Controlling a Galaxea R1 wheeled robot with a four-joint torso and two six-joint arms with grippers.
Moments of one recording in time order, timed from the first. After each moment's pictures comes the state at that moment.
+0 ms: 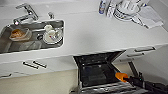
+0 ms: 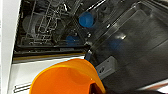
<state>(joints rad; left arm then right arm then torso) 1.40 2.63 -2.08 0.96 -0.10 -0.74 -0.55 2.06 -1.39 -0.37 0.13 0.93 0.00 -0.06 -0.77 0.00</state>
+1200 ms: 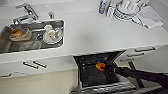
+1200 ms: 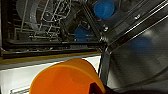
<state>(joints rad) 1.46 2.74 -2.20 0.95 -0.11 -0.74 -0.37 2.57 -1.77 -0.37 -0.06 1.00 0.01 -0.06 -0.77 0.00</state>
